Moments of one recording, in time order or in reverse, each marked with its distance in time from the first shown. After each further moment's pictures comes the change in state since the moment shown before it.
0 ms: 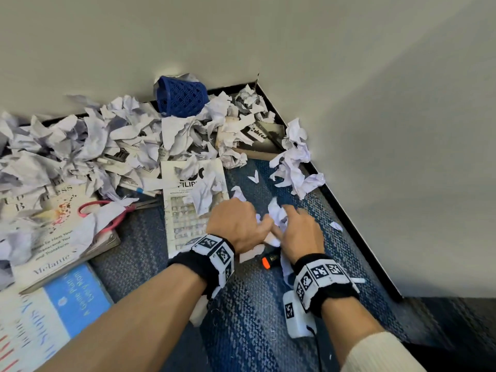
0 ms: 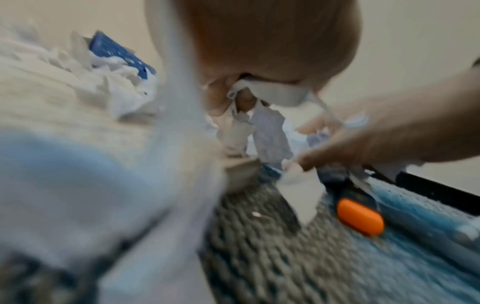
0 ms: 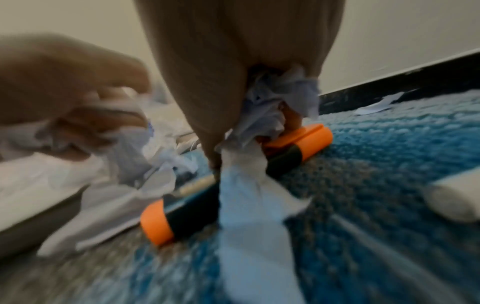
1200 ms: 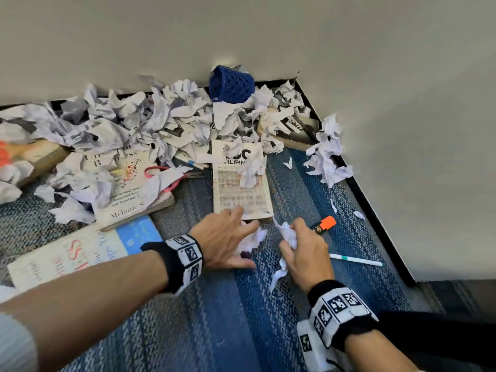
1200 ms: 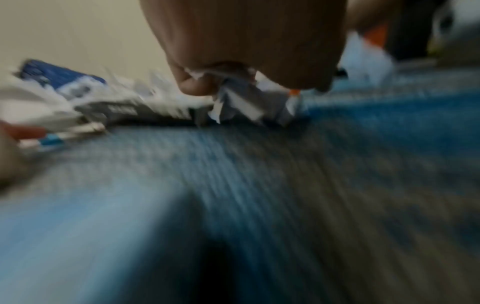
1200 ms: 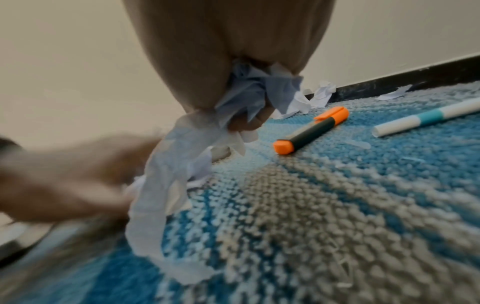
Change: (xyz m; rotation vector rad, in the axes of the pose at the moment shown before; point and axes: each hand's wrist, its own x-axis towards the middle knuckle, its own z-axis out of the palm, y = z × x) left_hand -0.109 -0.092 0.010 0.359 -0.132 0.405; right_hand -0.109 -0.044 0.003 0.159 0.037 -0.235
